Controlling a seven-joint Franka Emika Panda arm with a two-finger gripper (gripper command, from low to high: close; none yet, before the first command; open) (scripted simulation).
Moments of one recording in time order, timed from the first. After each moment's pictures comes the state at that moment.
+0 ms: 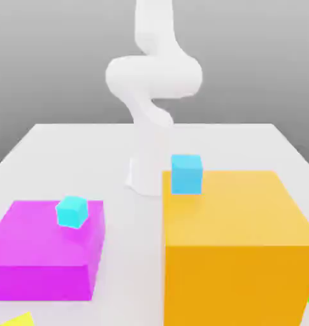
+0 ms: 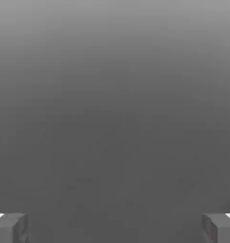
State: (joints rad) arm -0.03 -0.71 0.00 -2.29 0.00 2.32 0.84
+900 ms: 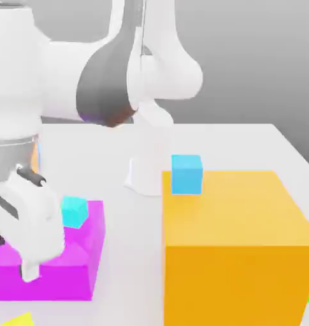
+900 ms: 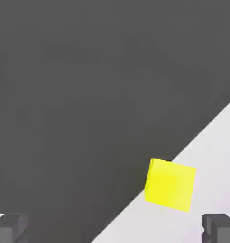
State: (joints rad) arm -0.26 0.28 -0.07 -2.13 0.02 2.52 1.29
